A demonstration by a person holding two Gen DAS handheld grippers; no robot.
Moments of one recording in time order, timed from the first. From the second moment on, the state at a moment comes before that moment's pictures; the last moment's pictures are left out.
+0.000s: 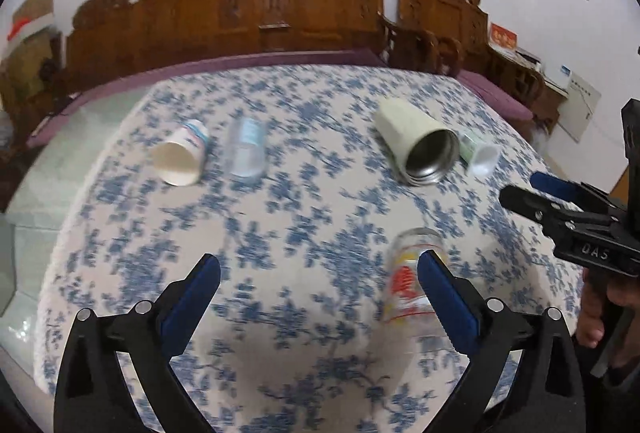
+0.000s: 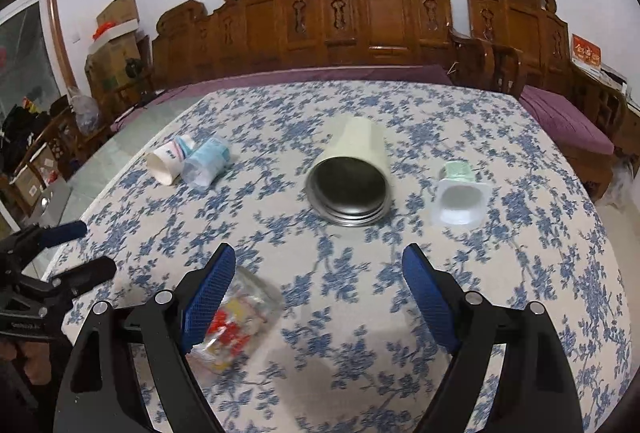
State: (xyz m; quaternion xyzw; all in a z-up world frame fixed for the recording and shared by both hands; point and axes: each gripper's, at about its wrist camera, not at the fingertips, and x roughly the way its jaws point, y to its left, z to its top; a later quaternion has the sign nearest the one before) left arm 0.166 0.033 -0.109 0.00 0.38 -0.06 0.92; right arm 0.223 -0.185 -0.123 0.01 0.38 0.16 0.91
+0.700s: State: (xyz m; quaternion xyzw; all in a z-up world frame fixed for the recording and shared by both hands) left arm 0.159 0.088 -0.105 -0.01 0.34 -0.02 0.94; right arm 0.260 -0.114 -0.193 0.10 0.59 0.14 0.79
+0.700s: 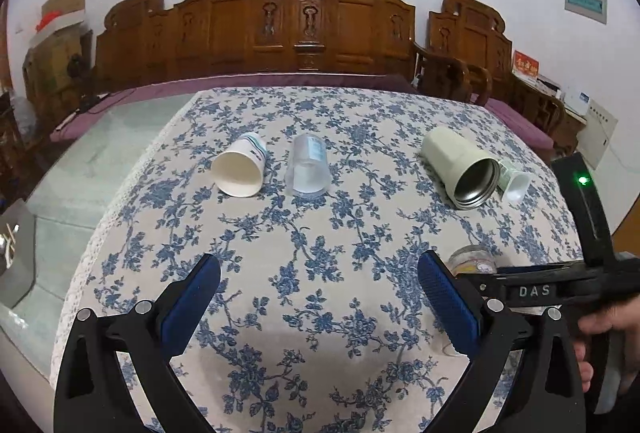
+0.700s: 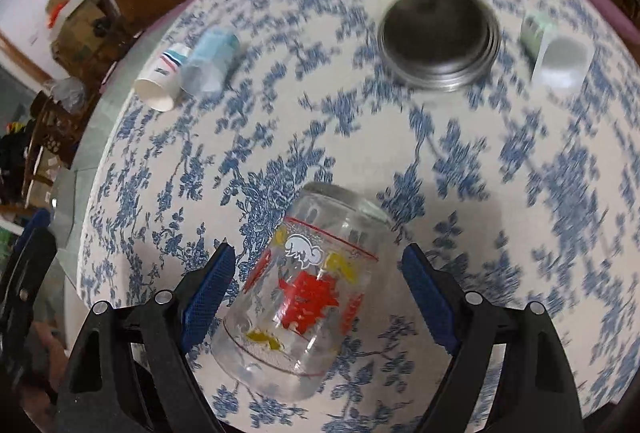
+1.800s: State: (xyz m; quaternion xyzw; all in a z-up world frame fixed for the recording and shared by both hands) left arm 0.161 0.082 -0.111 -0.01 0.35 -0.03 0.93; right arm 0.231 -0.121 -0.134 0.01 0.49 0.20 0.85
